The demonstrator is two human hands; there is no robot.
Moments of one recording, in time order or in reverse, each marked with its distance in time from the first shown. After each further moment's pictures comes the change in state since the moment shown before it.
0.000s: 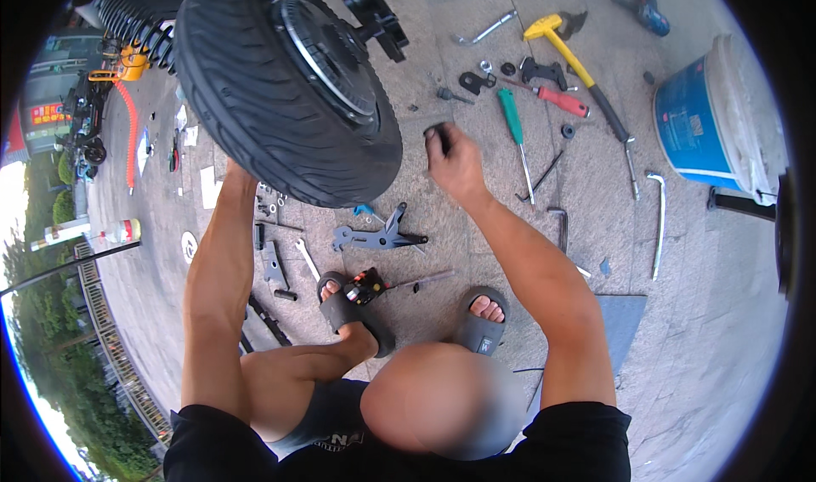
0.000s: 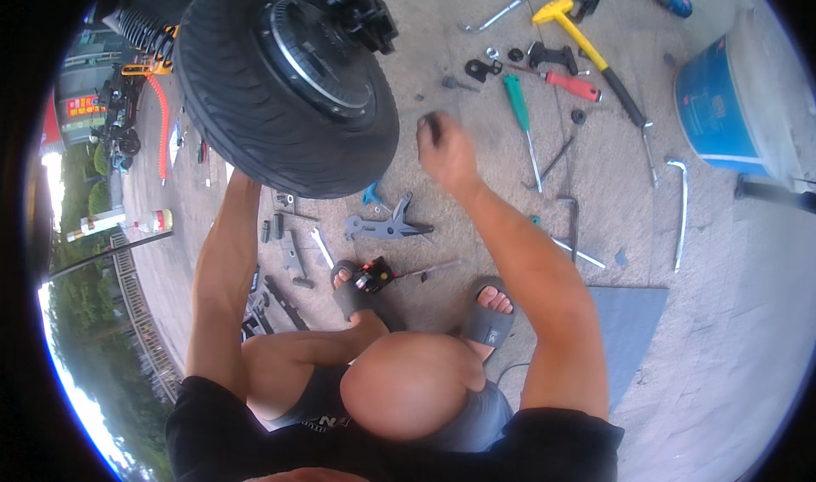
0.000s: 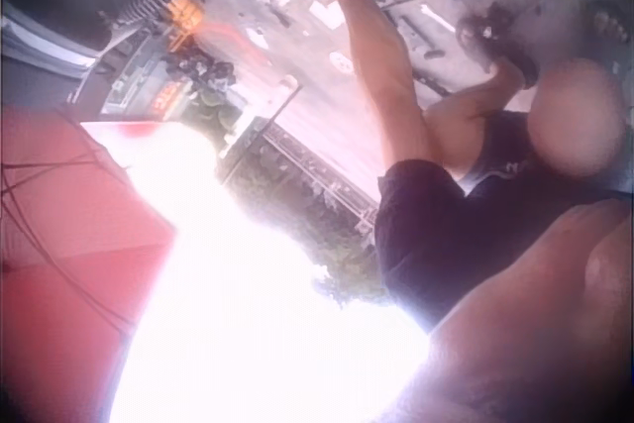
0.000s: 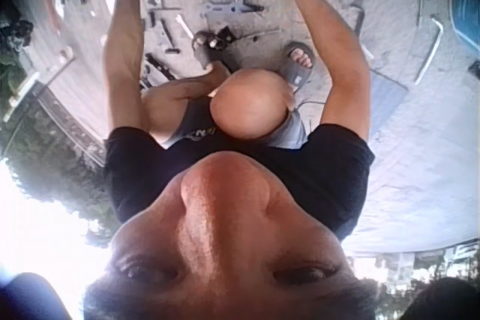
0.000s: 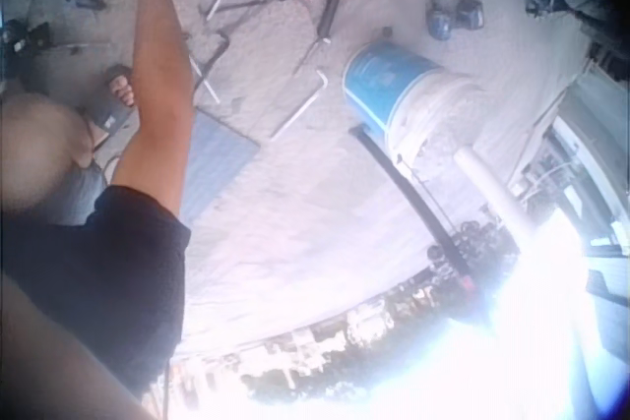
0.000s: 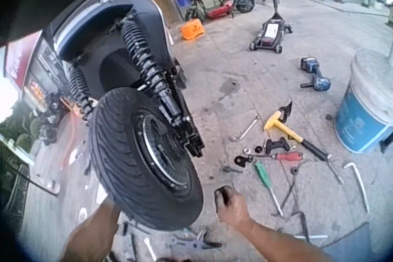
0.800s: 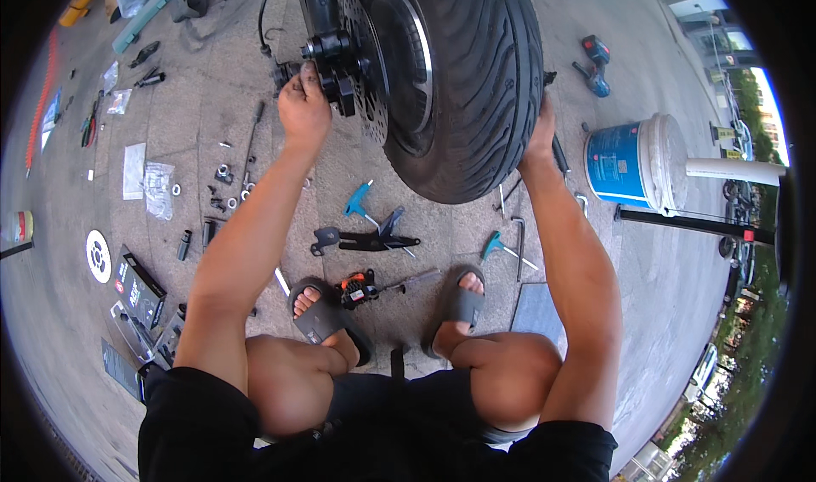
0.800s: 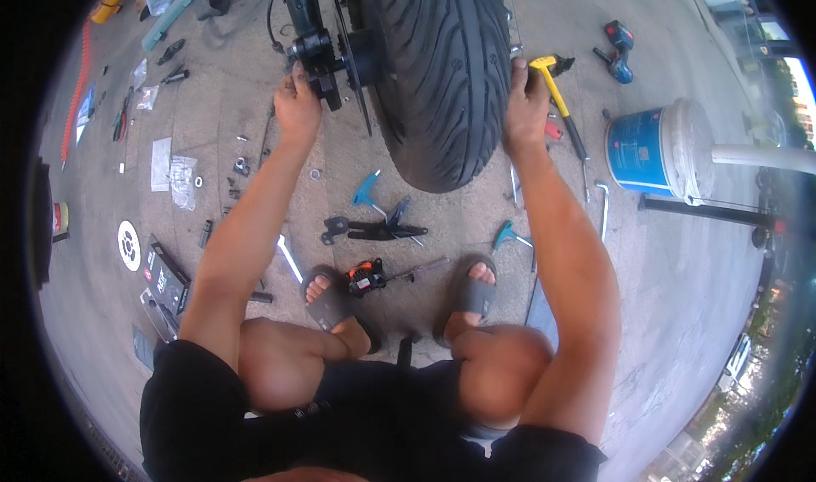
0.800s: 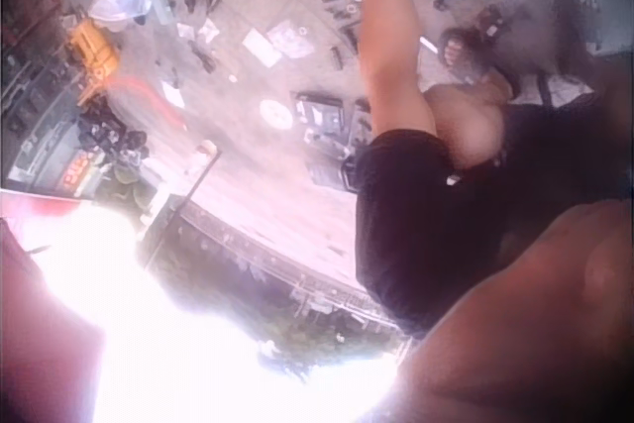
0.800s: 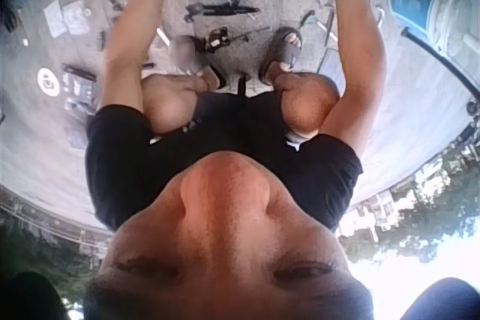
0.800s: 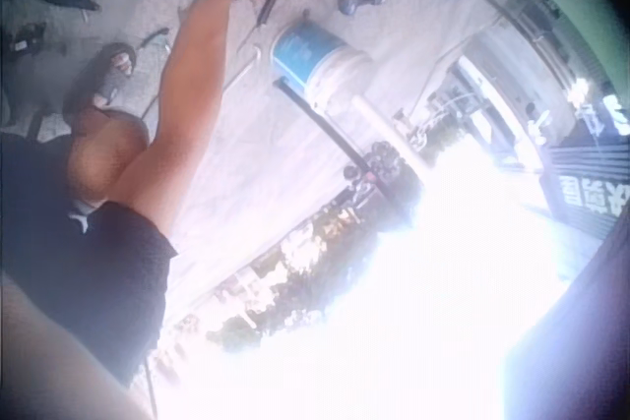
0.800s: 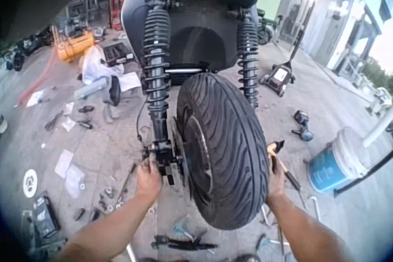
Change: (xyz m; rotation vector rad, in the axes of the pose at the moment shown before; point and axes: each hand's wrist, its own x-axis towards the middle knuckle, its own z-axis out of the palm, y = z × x) left_hand 0.007 -0.034 0.000 0.403 0.131 0.501; right_hand 0.079 -0.112 -0.018 0.054 0.209 0.129
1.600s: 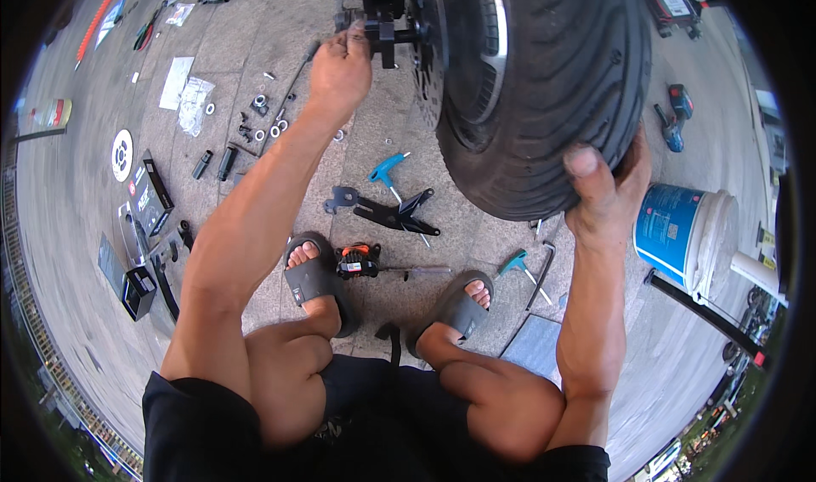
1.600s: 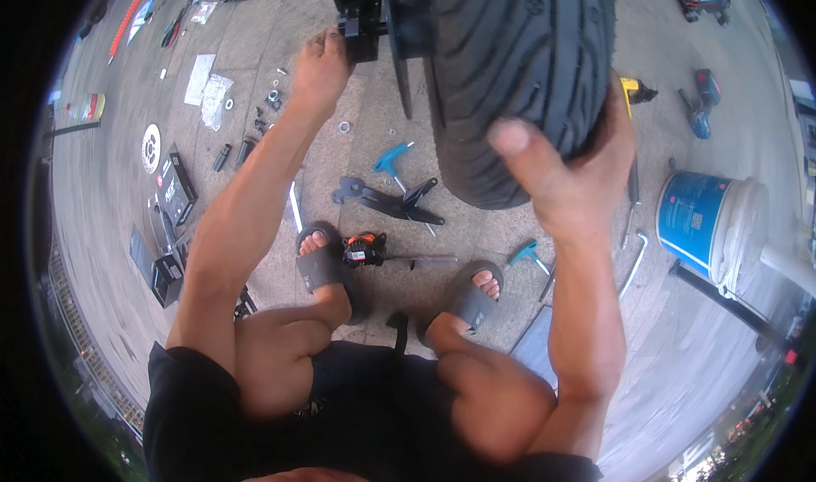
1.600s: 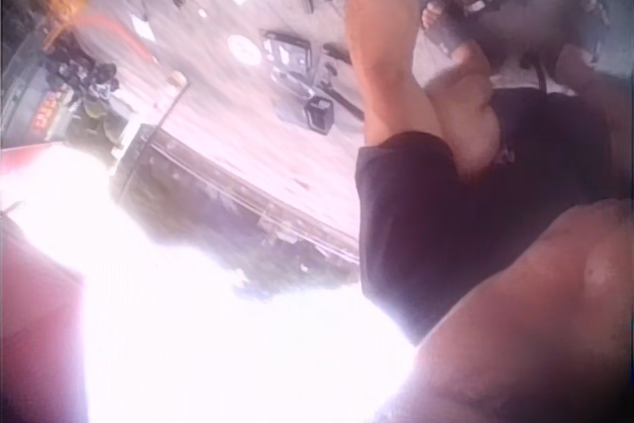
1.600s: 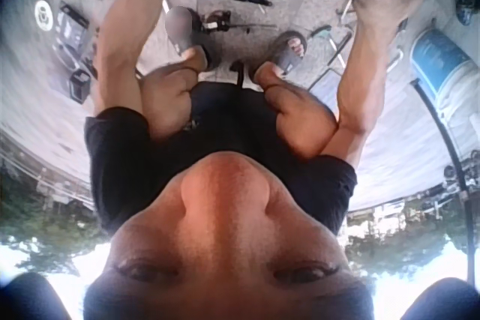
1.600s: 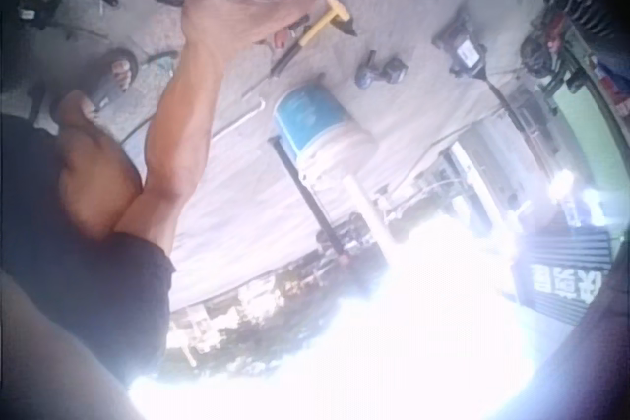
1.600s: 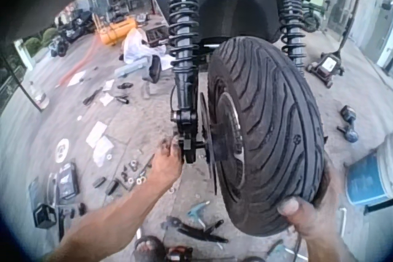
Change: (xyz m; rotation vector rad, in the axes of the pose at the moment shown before) left_hand -0.019 0.008 -0.014 0.179 -0.090 -0.262; right_hand -0.067 -0.094 -0.002 0.068 -0.284 -0.164
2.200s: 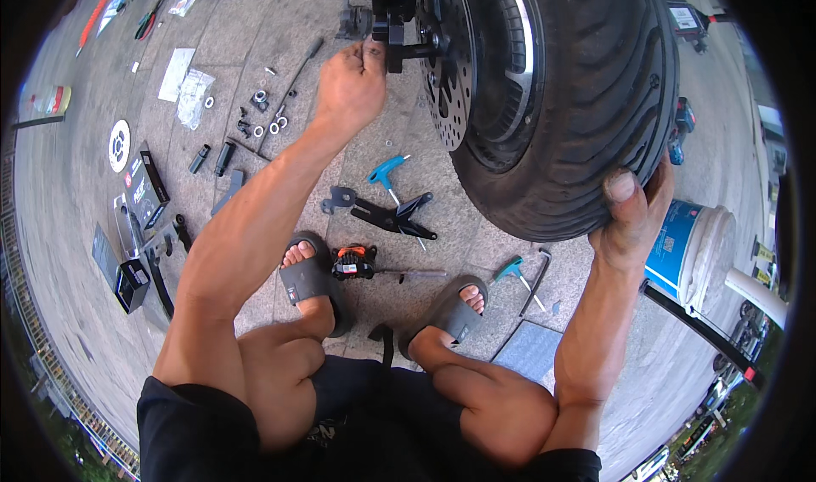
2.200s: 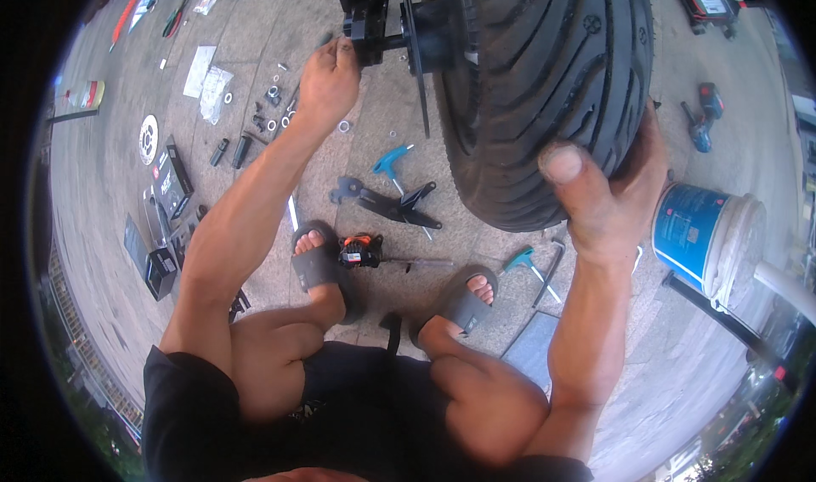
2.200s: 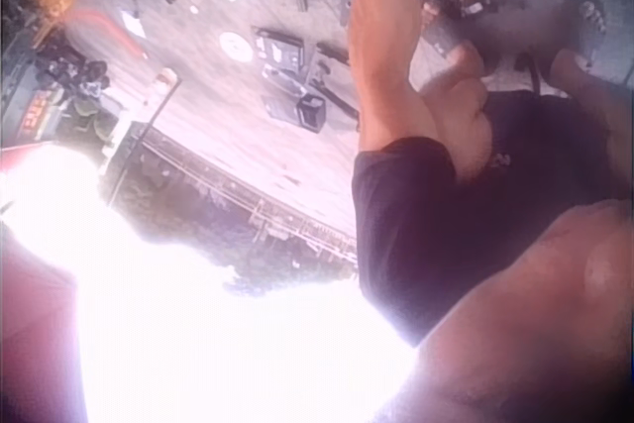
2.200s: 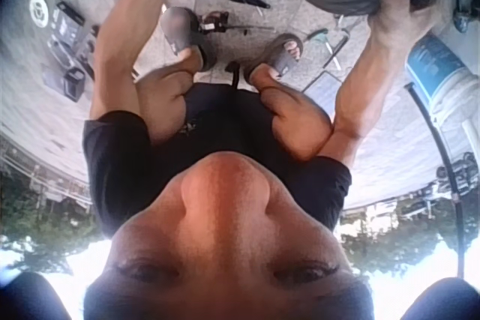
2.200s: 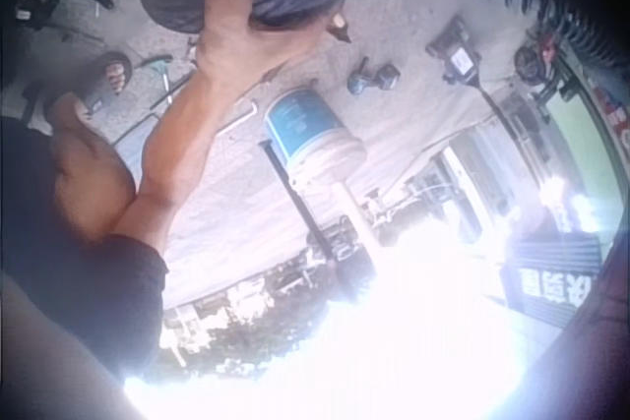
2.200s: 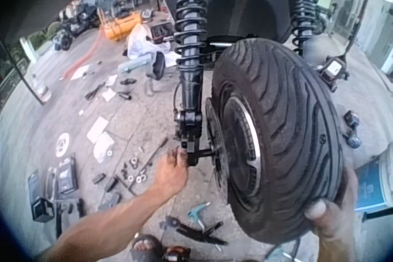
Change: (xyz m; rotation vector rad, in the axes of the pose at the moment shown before) left_hand -0.025 0.021 -0.008 0.206 -0.053 0.089; right_hand 0.012 -0.004 -0.018 -0.056 -0.019 0.014
